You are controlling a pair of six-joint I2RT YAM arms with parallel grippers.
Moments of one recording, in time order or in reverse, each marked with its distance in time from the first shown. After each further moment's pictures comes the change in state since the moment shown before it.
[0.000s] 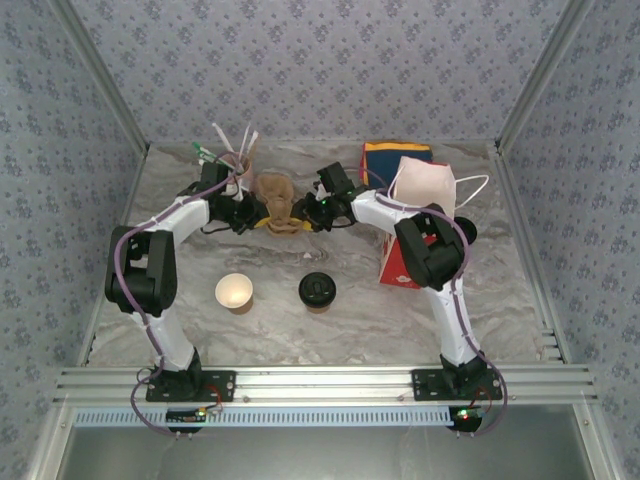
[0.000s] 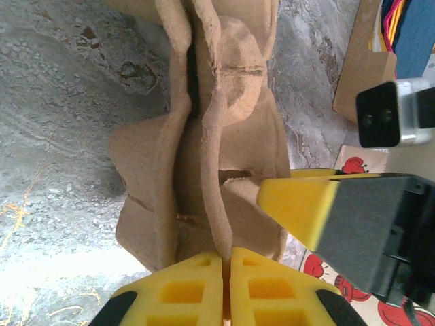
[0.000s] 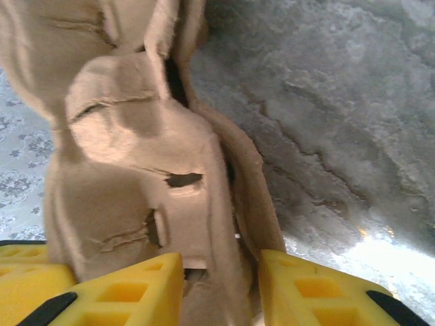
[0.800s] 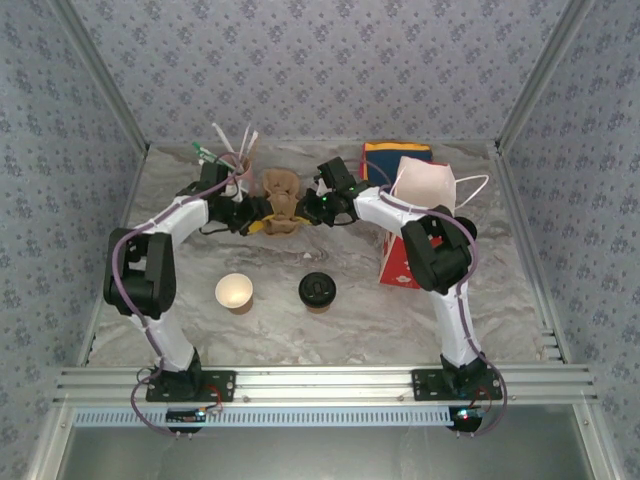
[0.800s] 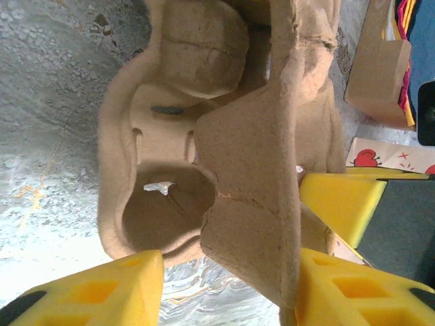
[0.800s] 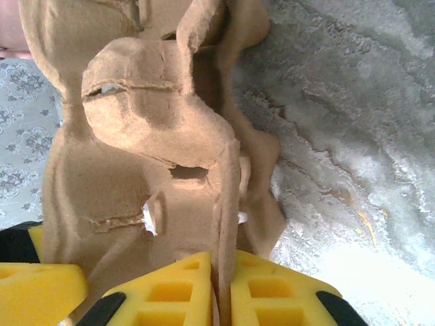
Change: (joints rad) left arm -0.002 -0.023 0.007 -0.062 -0.029 0.040; right arm 0.008 -0.070 0.000 -0.051 0.061 -0.073
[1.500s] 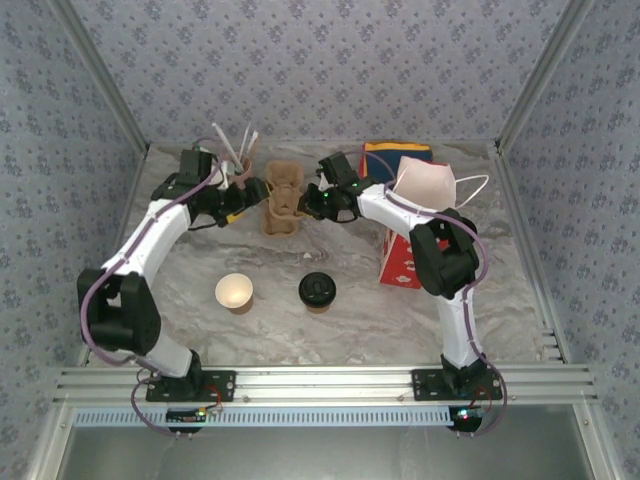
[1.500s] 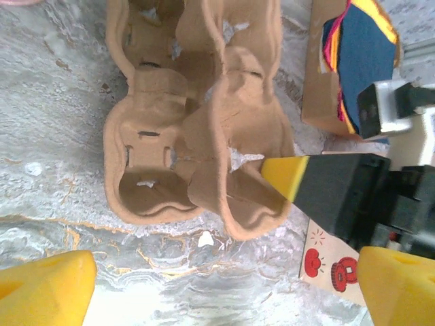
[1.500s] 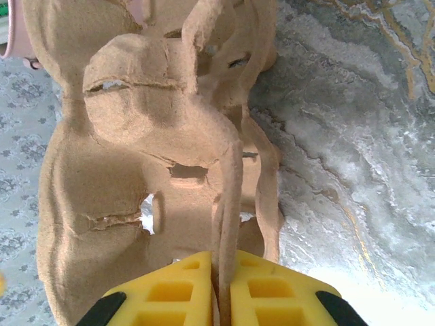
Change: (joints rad) left arm 0.000 -0.271 0.027 -0.133 -0.138 0.059; right arm 0.002 -0.065 0.000 -0.053 0.082 -0.049
